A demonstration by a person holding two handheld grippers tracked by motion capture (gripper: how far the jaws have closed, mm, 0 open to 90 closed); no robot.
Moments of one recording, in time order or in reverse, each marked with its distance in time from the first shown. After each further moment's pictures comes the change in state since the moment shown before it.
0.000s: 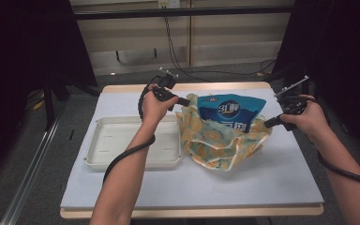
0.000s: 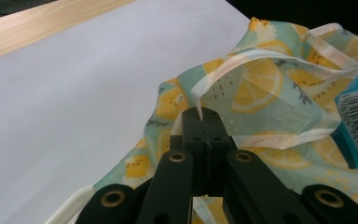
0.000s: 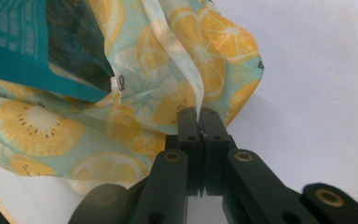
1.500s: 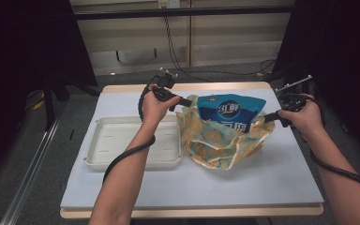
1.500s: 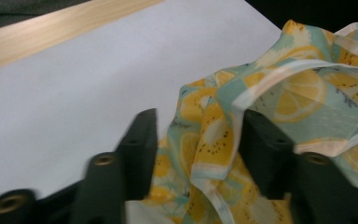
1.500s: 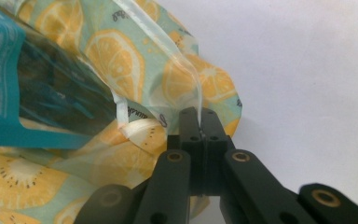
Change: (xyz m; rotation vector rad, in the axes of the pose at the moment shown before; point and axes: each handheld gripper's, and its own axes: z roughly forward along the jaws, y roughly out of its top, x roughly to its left) left arm 0.003 -0.005 -0.005 -0.013 0.074 -0.032; right arm -0.011 0.003 0.010 -0.099 -0.019 0.104
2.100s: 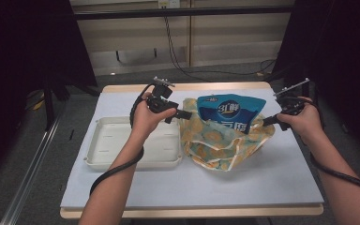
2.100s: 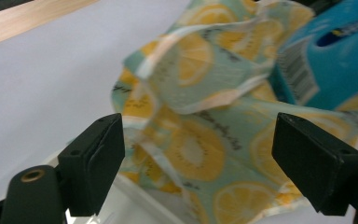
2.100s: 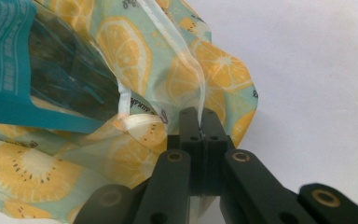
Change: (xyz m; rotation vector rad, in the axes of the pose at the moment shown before) left arm -0.037 -0.028 -0.025 0.004 -0.085 0.111; right arm 0.008 -0.005 0.002 0.023 0.009 -0.019
